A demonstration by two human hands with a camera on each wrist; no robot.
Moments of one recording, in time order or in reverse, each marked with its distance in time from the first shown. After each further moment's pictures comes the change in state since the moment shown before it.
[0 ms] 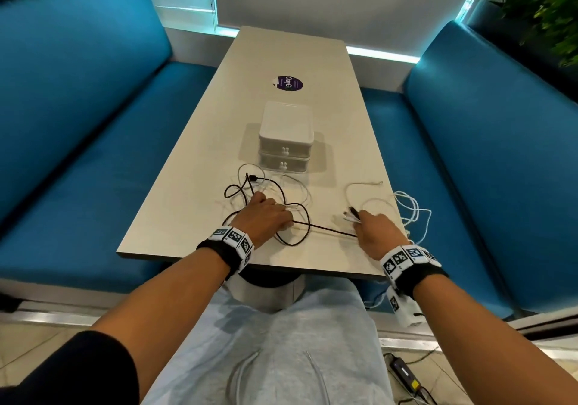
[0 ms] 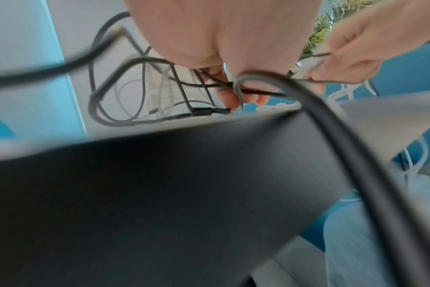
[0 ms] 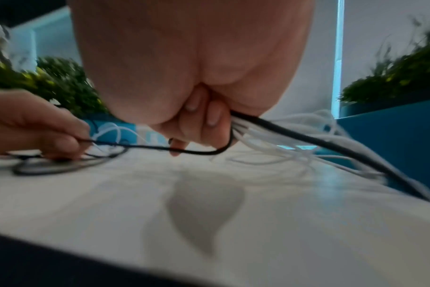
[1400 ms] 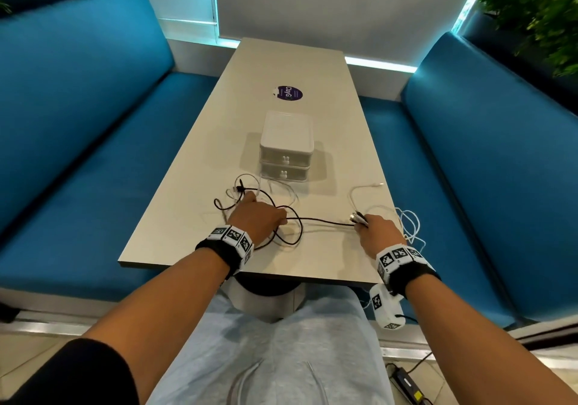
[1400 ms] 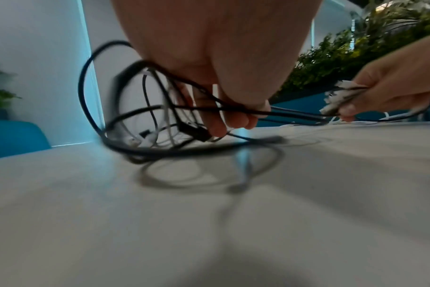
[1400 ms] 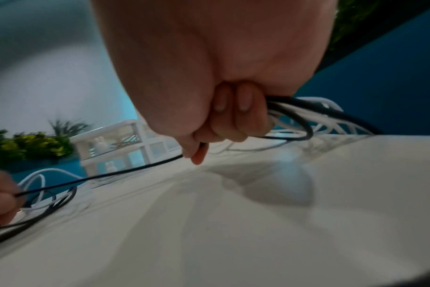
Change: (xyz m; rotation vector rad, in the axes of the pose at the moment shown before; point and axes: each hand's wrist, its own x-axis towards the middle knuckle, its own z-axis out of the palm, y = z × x) left_hand 0.004 -0.013 -0.019 0.012 -0.104 -0.184; right_hand 0.017 -0.001 0.000 0.134 0.062 0.200
